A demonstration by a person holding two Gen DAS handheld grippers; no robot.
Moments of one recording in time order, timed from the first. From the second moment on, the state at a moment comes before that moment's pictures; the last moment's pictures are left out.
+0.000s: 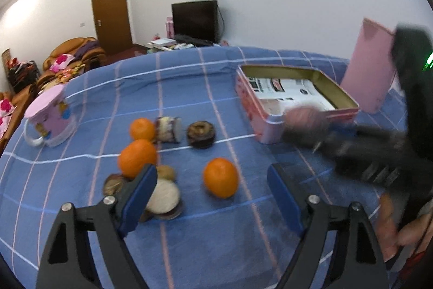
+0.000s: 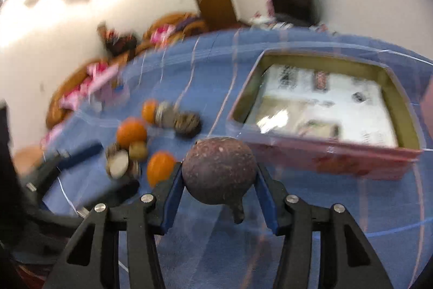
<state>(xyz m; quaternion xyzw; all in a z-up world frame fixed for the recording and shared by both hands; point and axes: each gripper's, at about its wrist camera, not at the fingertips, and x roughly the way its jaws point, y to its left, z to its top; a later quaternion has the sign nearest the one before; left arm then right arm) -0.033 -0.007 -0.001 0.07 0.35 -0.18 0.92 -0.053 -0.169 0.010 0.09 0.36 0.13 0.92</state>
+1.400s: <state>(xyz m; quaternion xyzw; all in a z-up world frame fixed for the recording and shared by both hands) 0.017 -0.095 0.022 0.01 0.30 -0.22 0.93 -0.048 -0.265 0.042 0.06 0.26 -0.07 0.96</state>
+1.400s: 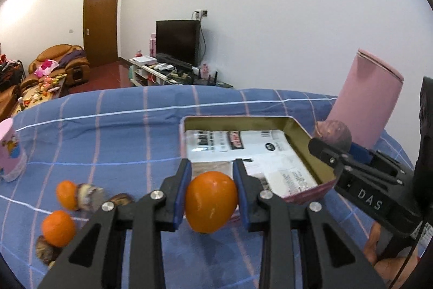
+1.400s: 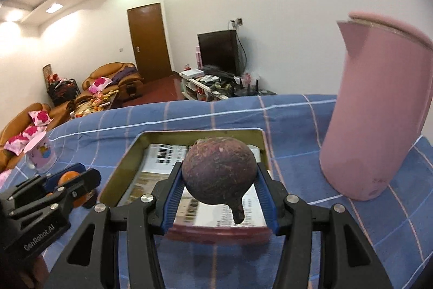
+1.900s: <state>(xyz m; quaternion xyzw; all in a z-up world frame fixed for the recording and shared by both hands) 0.040 -0.147 0.016 0.01 0.32 -0.23 0.92 -0.034 -0.299 0.037 0.05 0.28 -0.10 0.95</state>
